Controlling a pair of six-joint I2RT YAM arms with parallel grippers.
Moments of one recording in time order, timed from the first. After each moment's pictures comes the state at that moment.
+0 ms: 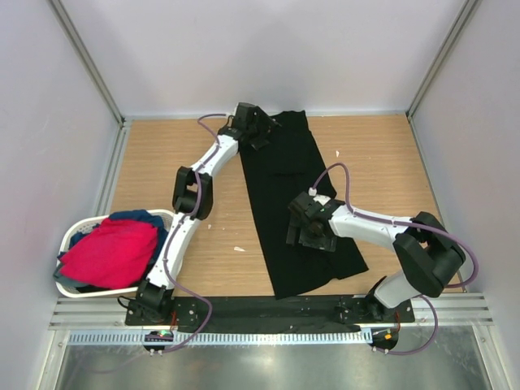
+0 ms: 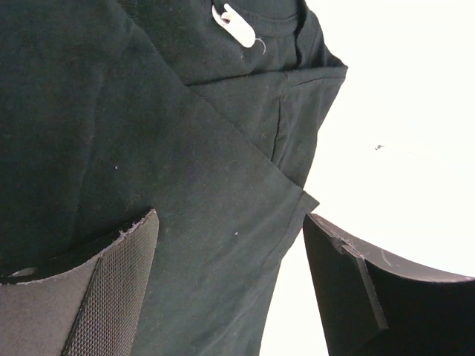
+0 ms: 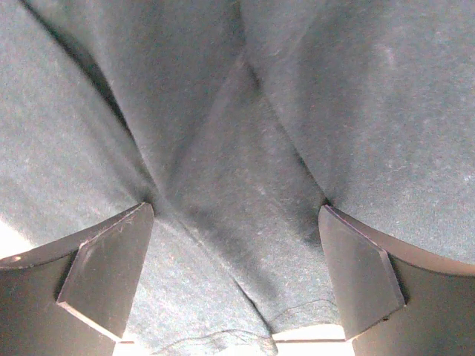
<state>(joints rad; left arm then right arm) -0.41 2.78 2.55 -0.36 0.15 -1.18 0.75 1.51 0.82 -0.63 0.18 0.92</state>
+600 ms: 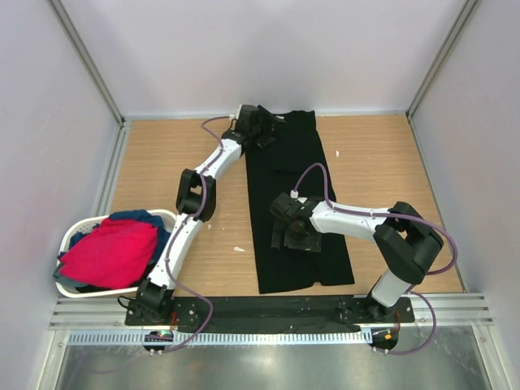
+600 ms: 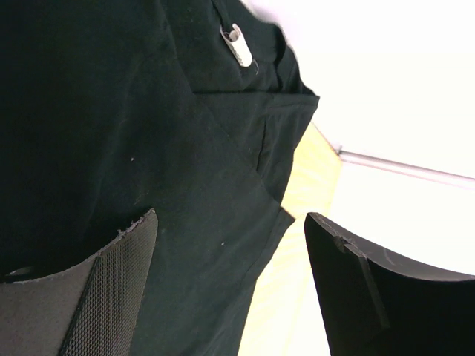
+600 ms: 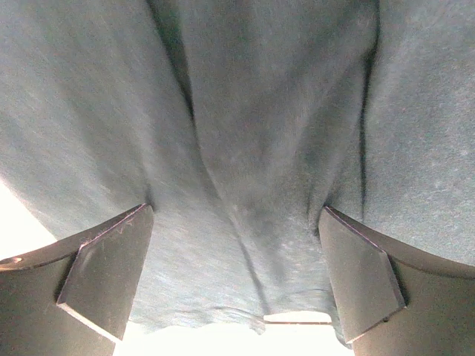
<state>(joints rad) -0.42 2.84 2.59 -0.24 0.15 -1.26 0.84 1.64 0.96 -0.69 0.12 0.97</state>
